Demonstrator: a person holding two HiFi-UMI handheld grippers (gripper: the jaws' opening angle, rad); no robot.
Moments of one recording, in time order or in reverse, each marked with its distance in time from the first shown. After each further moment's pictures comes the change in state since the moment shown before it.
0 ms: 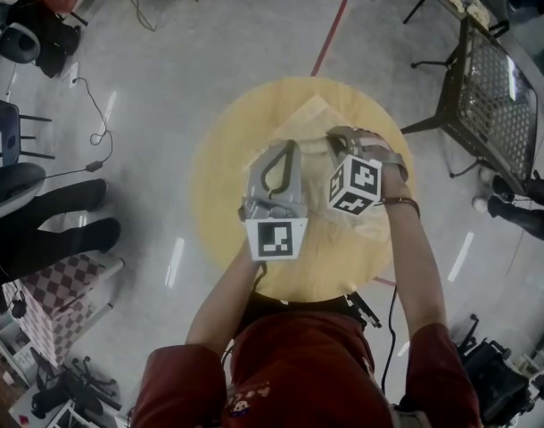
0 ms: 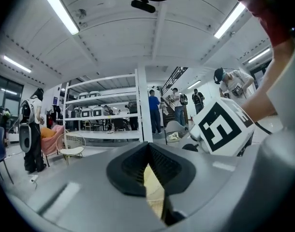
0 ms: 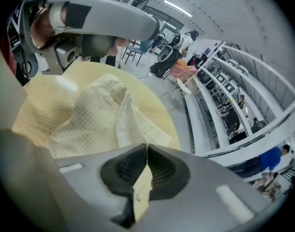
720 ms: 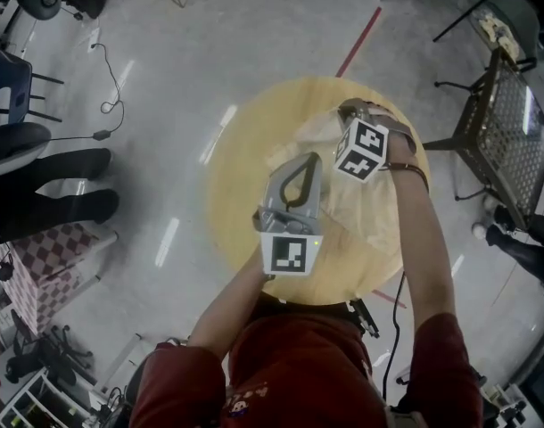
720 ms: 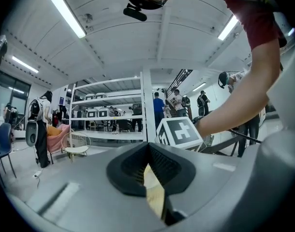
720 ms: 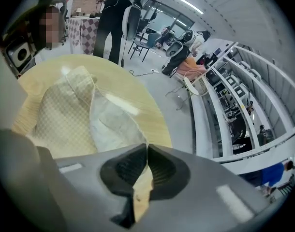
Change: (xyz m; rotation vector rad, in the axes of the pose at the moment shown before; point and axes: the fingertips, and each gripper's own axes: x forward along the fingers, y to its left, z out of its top) left arm -0.026 0.002 -0.008 -0.044 0.014 0.047; right arm 0.064 -0.040 0.032 -0.090 0.035 0.059
